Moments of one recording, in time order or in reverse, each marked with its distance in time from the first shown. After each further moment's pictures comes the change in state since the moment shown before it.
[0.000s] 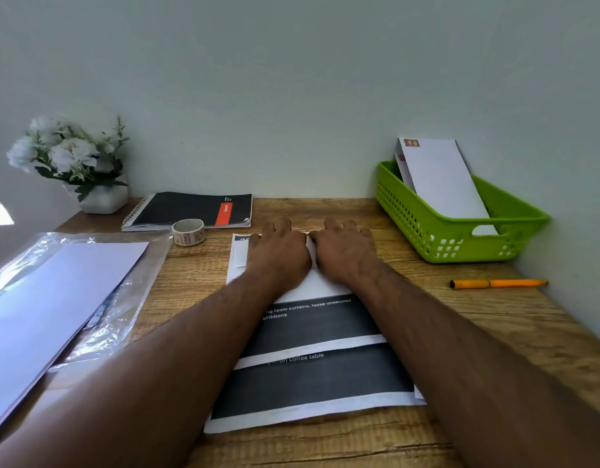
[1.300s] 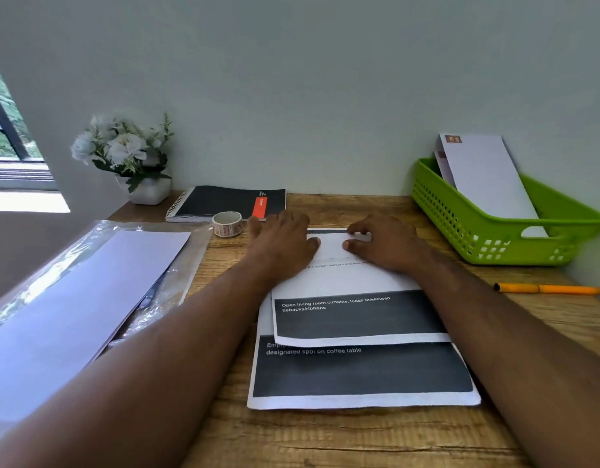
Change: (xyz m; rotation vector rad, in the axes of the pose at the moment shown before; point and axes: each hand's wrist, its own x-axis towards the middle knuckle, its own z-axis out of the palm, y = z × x) left_hand -0.012 -0.044 -0.021 0.008 0.016 -0.043; right_hand 0.020 0.032 0.012 0.390 -0.006 -0.051
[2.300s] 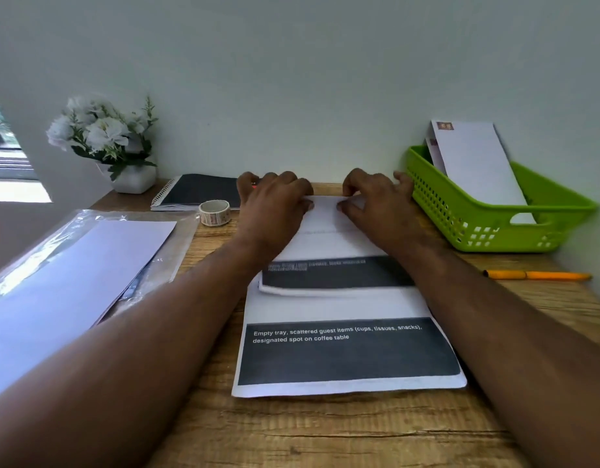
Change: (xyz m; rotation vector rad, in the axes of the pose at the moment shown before) left_hand 0.008 -0.001 -0.011 -0.103 0.495 0.210; right_hand -0.006 -0.015 -0.016 -0.031 0.448 -0.203
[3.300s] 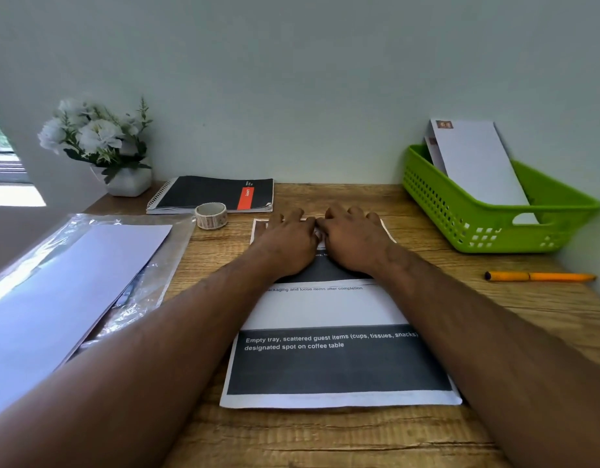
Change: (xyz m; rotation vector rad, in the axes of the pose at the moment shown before) left_hand -0.011 0.016 0.029 0.041 -0.651 -0.172; right_hand -0.008 -0.029 0.024 -0.251 -0.489 -0.012
